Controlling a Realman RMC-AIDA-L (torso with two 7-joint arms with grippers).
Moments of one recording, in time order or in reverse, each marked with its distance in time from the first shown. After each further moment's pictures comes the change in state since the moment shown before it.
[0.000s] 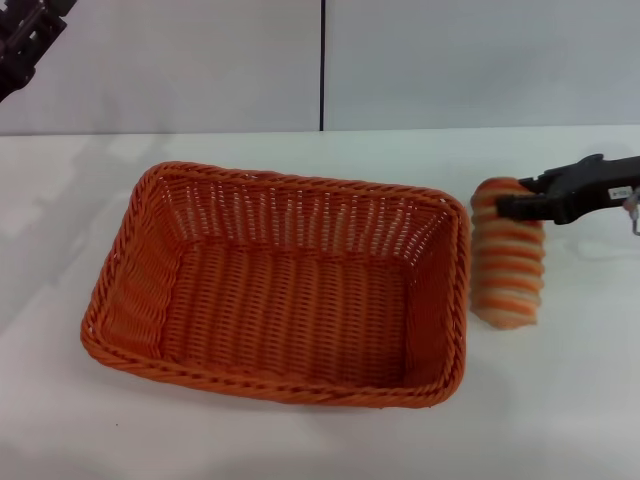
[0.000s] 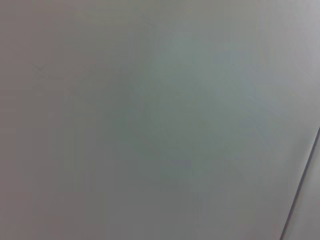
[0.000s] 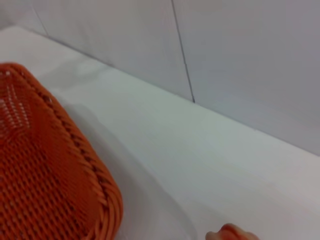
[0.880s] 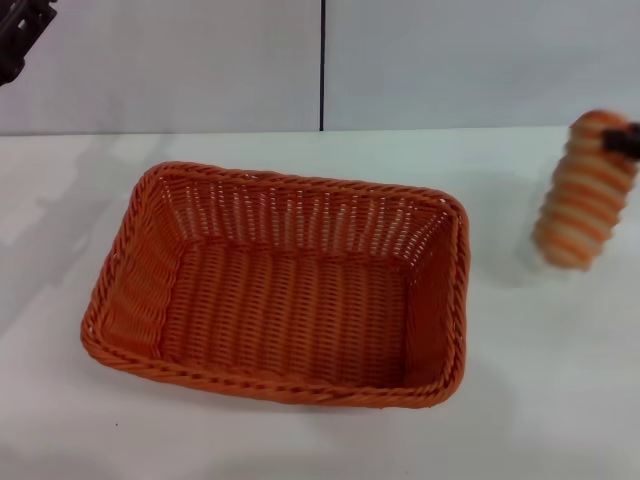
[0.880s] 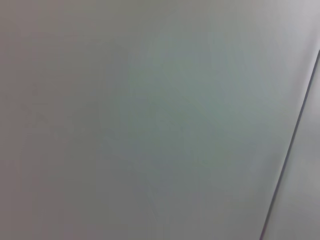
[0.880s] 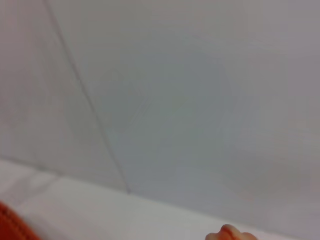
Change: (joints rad) left arm 0.006 -0.001 0.000 0.001 -0.025 0.079 0.009; right arm -0.197 0.019 0.222 -0.265 0.161 -0.122 0.029
